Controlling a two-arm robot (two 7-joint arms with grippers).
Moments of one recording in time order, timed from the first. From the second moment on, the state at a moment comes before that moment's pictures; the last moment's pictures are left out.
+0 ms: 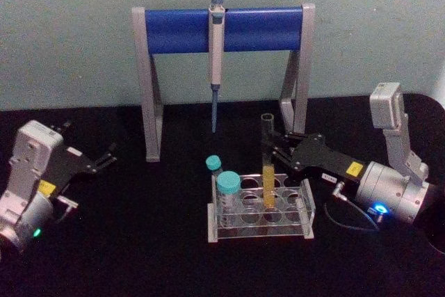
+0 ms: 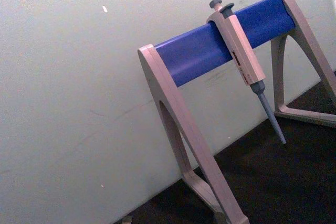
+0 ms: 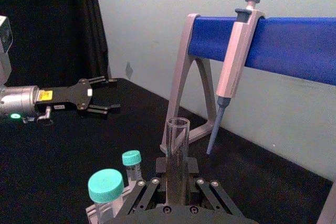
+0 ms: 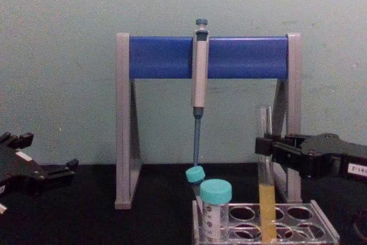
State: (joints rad) left arm -0.20 0.60 0.45 -1.41 -0.25 -0.12 0.03; right arm 0.35 0.49 -0.47 -1.33 0.57 -0.05 0.66
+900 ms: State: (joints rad) left arm -0.20 0.60 0.45 -1.41 -0.25 -0.12 0.03; right arm 0.36 0.48 -0.48 -1.31 0.57 -0.04 0.67
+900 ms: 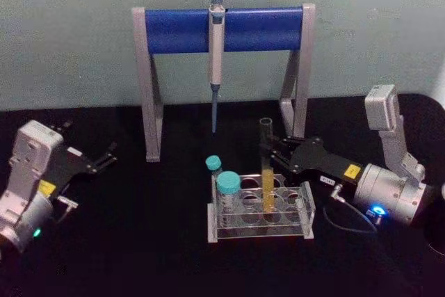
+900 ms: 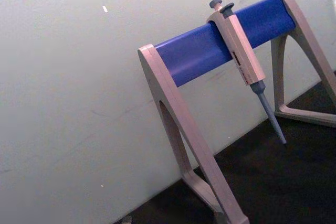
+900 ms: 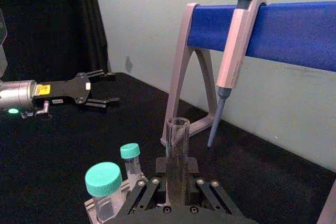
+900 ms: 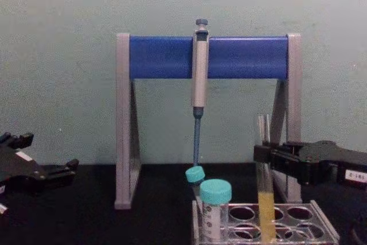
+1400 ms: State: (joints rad) left arm -0.20 0.60 0.45 -1.41 -0.25 -0.12 0.03; right arm 0.36 0.49 -0.48 -1.31 0.57 -0.03 0.66
